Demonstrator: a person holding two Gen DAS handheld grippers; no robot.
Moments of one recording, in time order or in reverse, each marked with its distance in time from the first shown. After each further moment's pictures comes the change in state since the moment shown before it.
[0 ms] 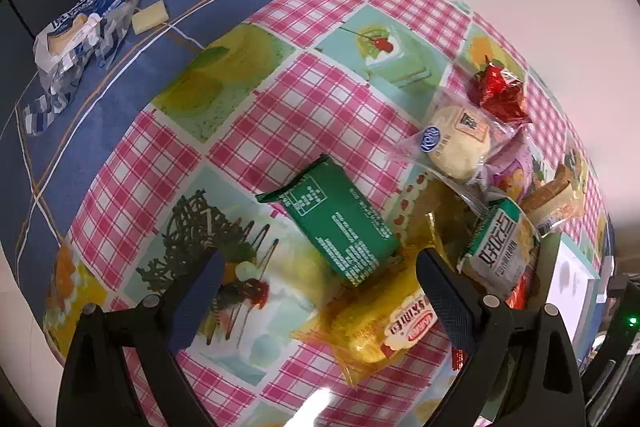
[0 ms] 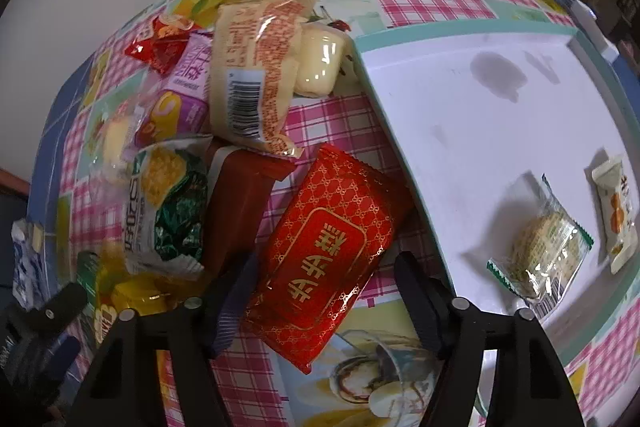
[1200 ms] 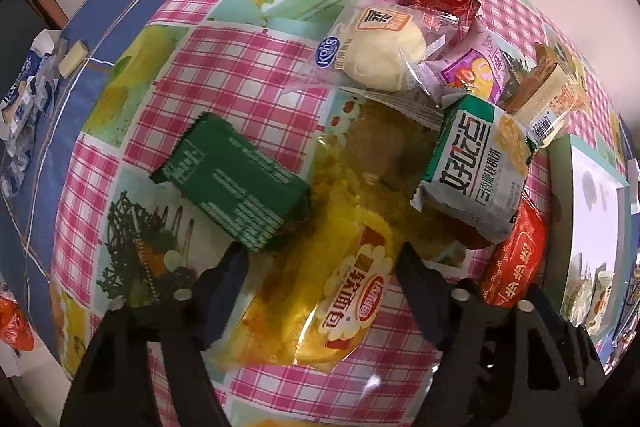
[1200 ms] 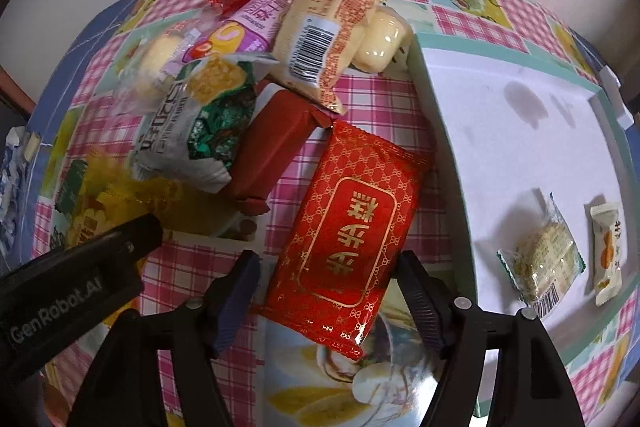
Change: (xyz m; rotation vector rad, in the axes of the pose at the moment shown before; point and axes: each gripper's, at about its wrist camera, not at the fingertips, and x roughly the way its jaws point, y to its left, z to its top) left arm 0.037 -0.079 -0.028 0.279 0.088 0.077; right arm 0.010 0.036 -0.074 -0.257 -0.028 -0.064
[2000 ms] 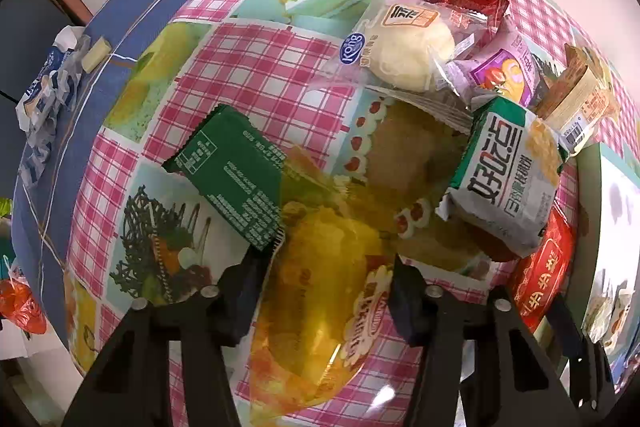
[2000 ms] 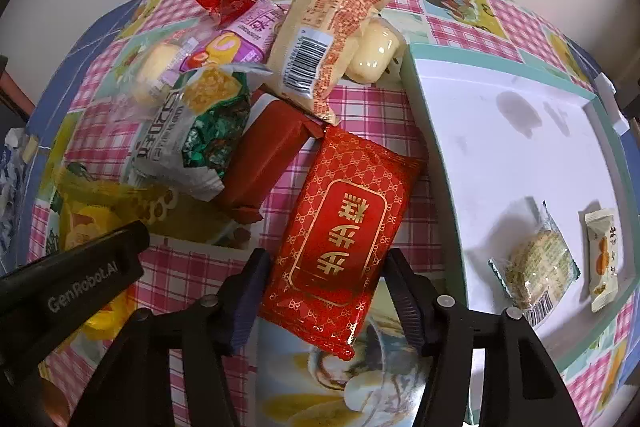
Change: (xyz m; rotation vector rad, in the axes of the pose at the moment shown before) left arm 0.007 -0.006 -0.004 -0.042 -0.013 0.101; right arm -0.006 -0.011 0.003 -0.003 -0.033 -0.004
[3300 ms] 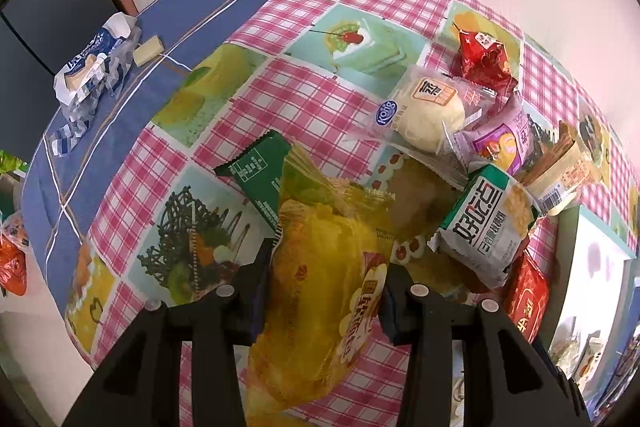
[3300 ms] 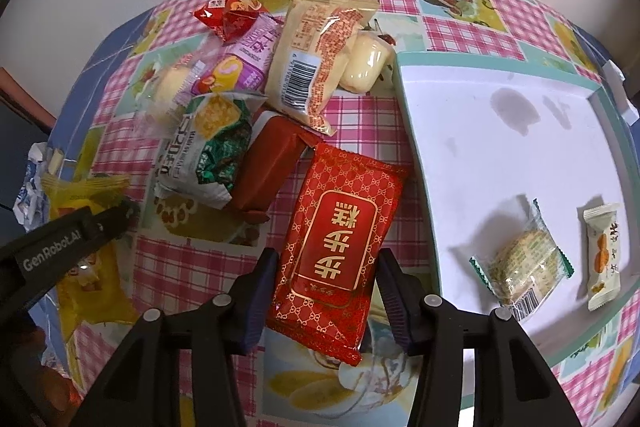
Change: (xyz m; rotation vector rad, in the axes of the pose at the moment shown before) left arm -0.050 0.036 -0.008 -0.167 -0.108 0.001; right arm -0.024 -0.034 0.024 0.036 0.027 0.094
